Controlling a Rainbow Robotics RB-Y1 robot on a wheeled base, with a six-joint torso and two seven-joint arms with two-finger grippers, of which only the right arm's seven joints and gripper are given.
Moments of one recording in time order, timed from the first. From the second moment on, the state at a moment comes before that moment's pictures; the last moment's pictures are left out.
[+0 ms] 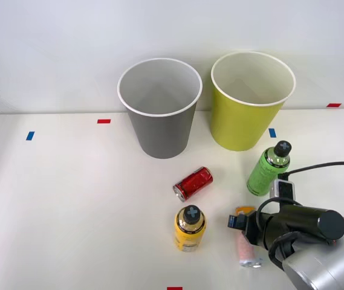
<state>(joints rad) 0.12 -0.45 0.40 -2.33 -0.11 1.42 0.81</state>
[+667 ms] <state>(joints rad) 0.13 -0.42 0.40 -2.25 -0.09 1.32 0.87</state>
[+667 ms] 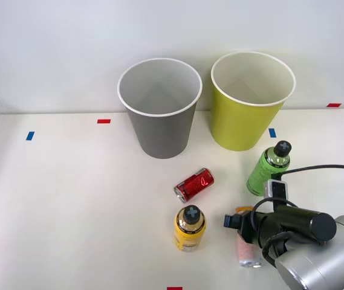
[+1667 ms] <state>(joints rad) 0.14 -0.40 0.41 -2.25 -0.05 1.29 0.96</state>
